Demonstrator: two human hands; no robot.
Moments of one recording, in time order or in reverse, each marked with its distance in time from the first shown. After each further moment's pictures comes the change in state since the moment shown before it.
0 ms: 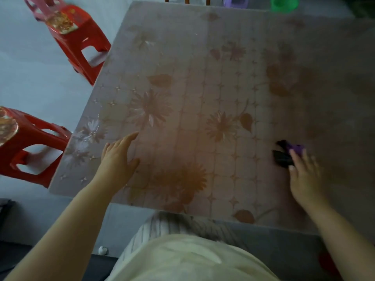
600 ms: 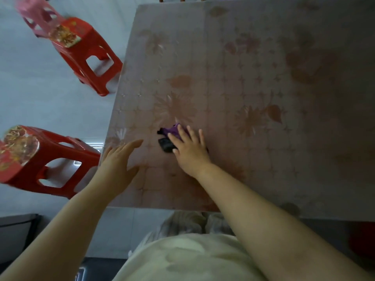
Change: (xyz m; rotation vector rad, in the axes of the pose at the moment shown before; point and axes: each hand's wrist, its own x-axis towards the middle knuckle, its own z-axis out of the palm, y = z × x) left_hand 0.010 -0.074 -0.058 0.128 -0.098 0.157; right_hand -0.010 -0.337 0.061 0.038 -0.219 -0.507
